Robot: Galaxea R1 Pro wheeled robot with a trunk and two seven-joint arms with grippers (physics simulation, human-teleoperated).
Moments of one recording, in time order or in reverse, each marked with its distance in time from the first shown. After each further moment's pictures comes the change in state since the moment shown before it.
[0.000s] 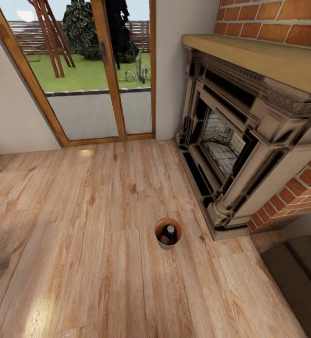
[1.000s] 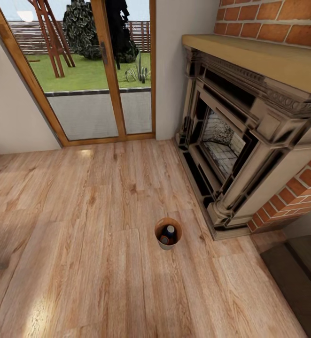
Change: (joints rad) left arm 0.007 -0.011 -0.002 -0.005 0.001 -0.064 0.001; right arm 0.002 0.014 0.001 0.001 -0.014 -0.002 0.000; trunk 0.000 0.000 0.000
